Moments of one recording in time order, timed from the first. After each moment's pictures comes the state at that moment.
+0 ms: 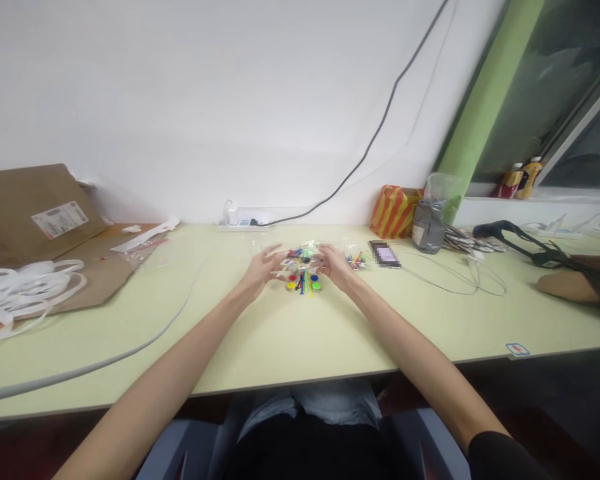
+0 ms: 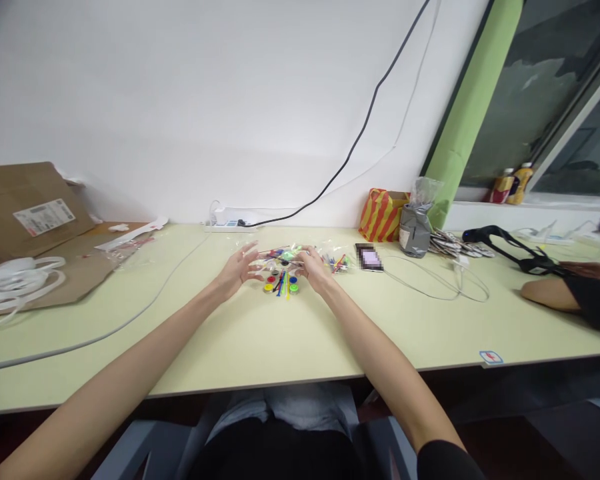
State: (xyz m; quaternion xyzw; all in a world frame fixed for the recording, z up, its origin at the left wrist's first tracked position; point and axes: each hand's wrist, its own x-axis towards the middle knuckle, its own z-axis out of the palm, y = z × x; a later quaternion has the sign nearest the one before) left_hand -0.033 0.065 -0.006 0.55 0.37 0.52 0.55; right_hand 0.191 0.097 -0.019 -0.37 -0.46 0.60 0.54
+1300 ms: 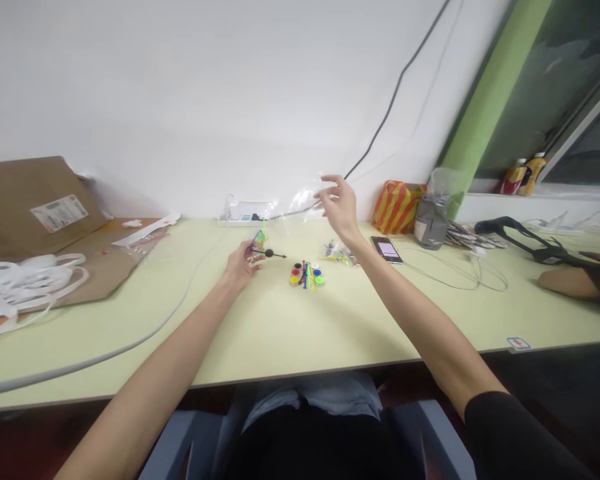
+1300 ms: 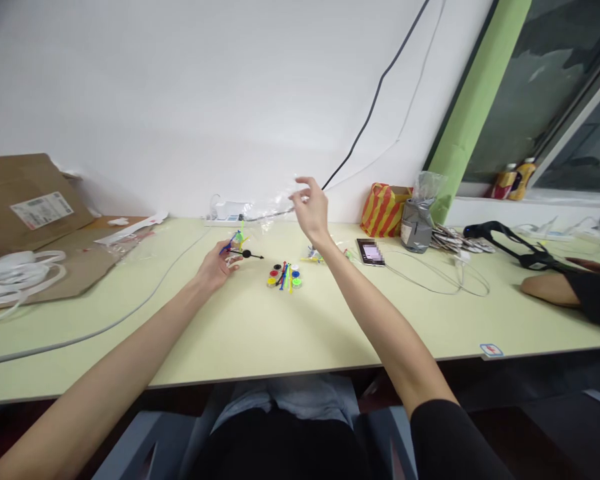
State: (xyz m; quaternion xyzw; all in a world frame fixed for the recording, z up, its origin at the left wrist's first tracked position) left_hand -0.074 0.087 -0.007 0.34 0.47 0.62 0.53; right_hand 0.182 0.117 0.096 -0.34 -0.68 0.18 0.63
